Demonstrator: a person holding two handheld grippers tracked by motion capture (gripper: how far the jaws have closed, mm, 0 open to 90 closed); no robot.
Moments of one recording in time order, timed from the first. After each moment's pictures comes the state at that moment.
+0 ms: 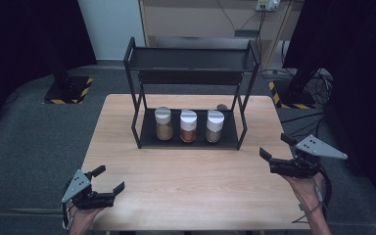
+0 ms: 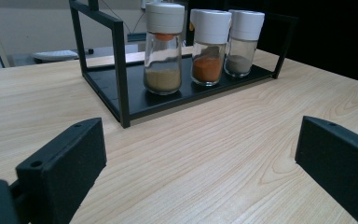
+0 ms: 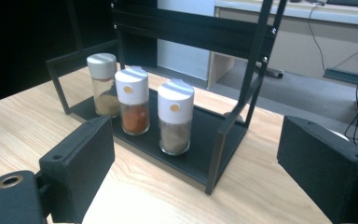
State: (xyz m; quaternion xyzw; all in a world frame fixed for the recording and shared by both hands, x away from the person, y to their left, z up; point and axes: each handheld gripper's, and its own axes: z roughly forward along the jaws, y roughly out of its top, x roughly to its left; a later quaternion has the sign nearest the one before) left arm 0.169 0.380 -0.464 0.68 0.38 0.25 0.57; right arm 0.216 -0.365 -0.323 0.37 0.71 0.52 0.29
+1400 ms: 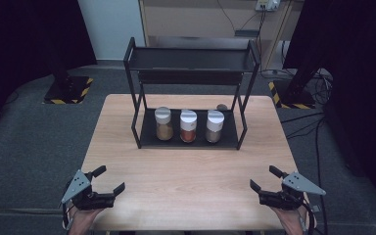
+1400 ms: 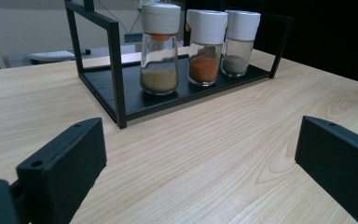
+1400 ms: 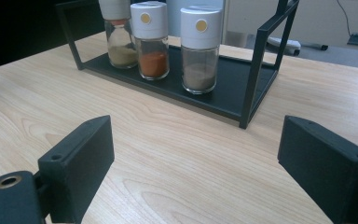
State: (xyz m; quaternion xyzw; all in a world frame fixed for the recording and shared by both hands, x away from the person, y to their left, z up) left arm 0.170 0.380 -0.463 0.69 0.37 0.24 0.57; right arm 0.182 -0.363 -0.421 0.38 0.72 0.52 0.26
